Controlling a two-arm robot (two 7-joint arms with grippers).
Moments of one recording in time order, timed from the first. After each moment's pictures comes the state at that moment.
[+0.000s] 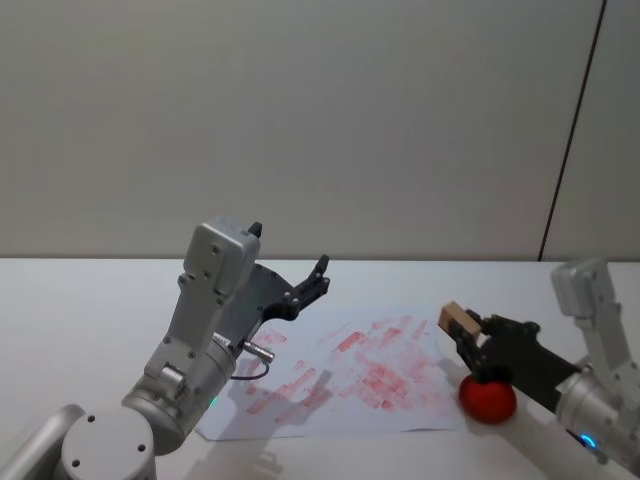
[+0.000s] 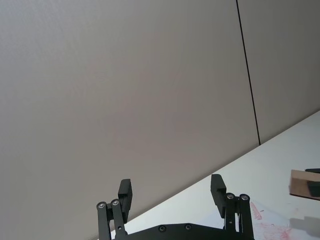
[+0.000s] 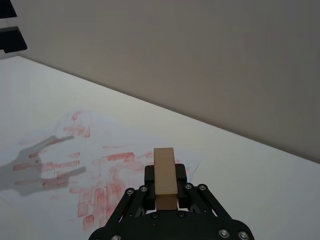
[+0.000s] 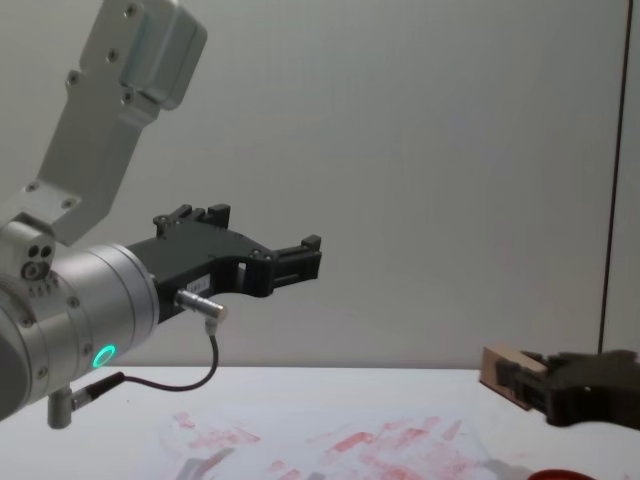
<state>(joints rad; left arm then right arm) -0.24 0.38 0.45 -1.63 -0.20 0.01 -0.01 0.17 0.30 -0.26 -1.45 0.24 0.10 0.39</state>
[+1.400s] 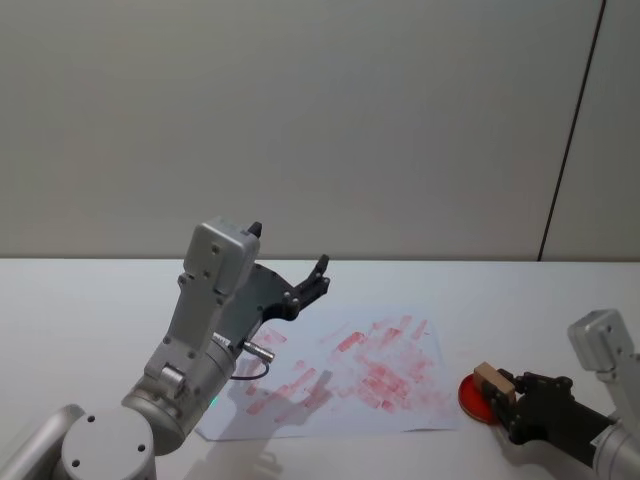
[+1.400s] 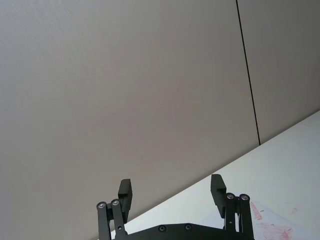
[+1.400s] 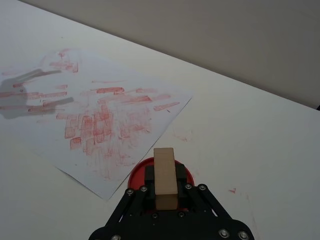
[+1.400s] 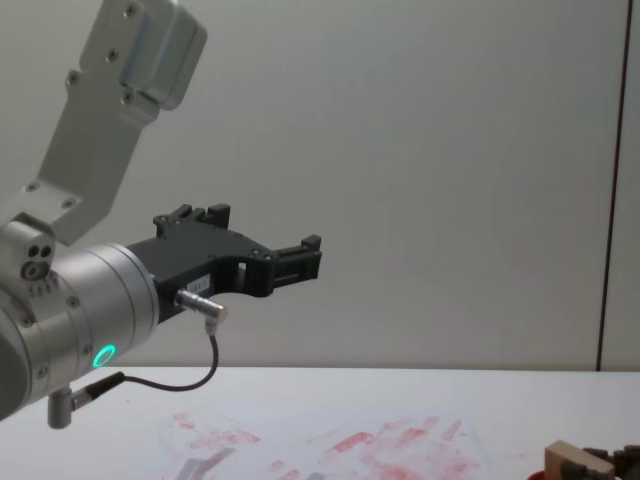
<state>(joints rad) -0.24 0.38 0.45 -1.63 -0.20 0.01 -0.01 0.07 0.39 -0.25 -1.48 0.19 0.15 0.41</state>
